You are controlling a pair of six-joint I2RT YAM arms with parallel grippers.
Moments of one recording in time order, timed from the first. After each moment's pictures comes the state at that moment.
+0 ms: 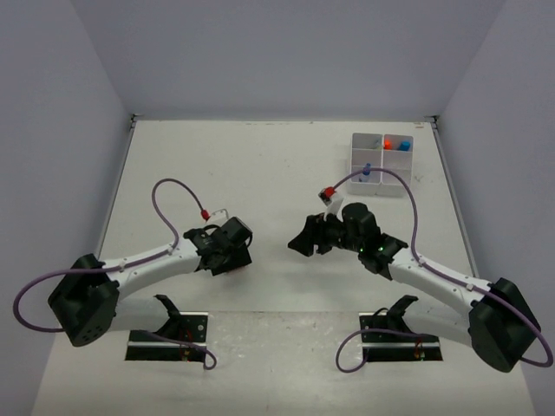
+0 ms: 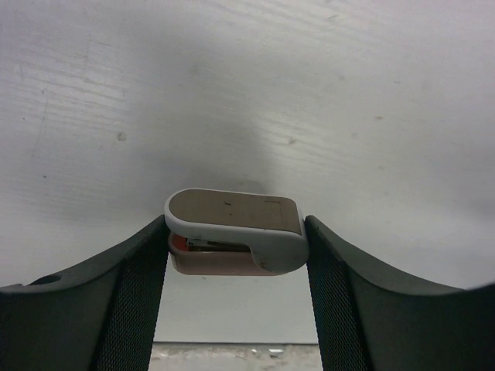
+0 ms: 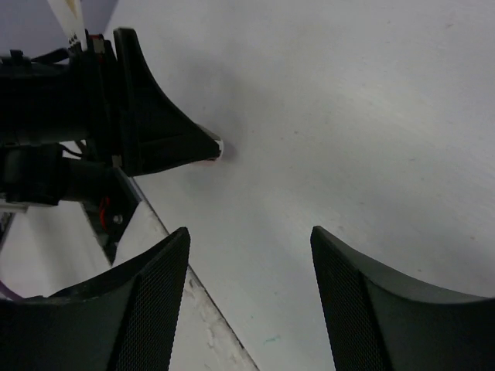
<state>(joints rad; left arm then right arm) -0.82 1.27 0.66 -0.62 -0.28 -1.11 0.69 1.10 0.56 0.05 -0.32 0.54</state>
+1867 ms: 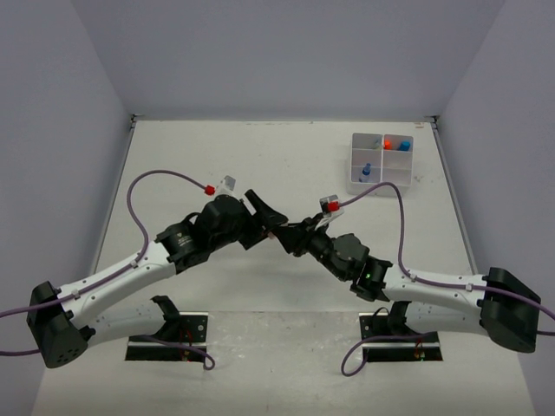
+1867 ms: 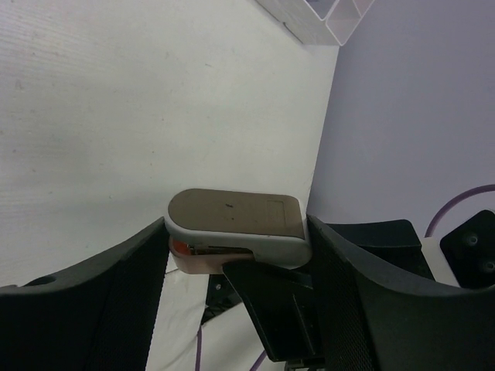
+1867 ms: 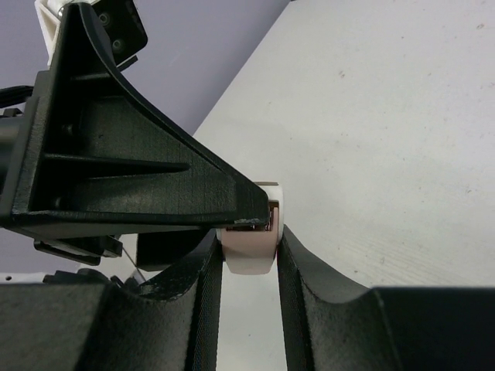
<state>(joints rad) -0.88 1.05 0.84 -0.35 -0.11 -1.34 1.10 1.09 0.46 0.60 0.34 0.63</state>
